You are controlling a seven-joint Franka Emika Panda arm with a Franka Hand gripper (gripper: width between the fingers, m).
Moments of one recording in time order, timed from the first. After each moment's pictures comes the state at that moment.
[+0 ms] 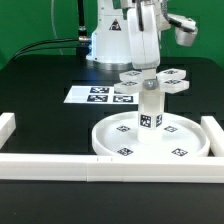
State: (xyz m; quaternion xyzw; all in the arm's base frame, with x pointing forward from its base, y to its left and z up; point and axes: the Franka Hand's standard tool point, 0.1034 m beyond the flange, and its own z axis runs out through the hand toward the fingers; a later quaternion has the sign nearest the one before) arm 0.561 0.037 0.103 -0.64 0.76 0.03 0.09
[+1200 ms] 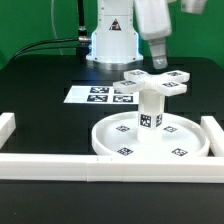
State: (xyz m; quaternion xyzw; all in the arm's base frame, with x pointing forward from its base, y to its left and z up) arm 0.567 0.048 0.136 -0.69 0.71 0.04 0.11
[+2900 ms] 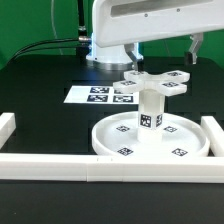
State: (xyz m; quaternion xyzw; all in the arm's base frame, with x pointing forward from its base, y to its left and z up) arm 0.573 0.052 0.133 -1.00 -0.04 -0.02 0.07
